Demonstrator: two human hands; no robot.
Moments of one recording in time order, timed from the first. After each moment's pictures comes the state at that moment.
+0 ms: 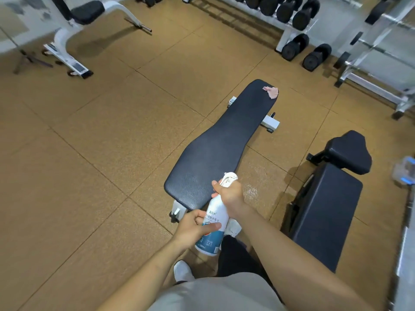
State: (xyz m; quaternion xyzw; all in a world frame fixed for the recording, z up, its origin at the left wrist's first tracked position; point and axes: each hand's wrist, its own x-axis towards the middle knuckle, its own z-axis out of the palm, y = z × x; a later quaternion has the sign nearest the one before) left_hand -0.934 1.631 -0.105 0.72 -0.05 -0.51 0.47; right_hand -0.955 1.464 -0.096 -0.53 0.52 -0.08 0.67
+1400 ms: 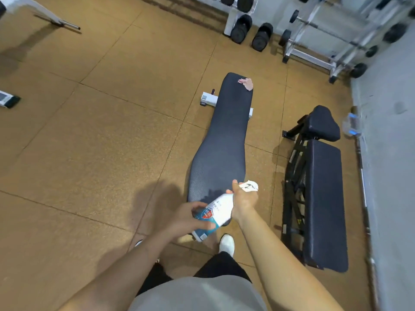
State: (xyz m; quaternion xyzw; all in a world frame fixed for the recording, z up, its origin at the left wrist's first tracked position) left_hand -0.590 1.687 -0.124 0.64 -0.32 -0.63 0.30; right_hand -0.723 1.549 -0.080 -0.20 0.72 -0.31 0.58
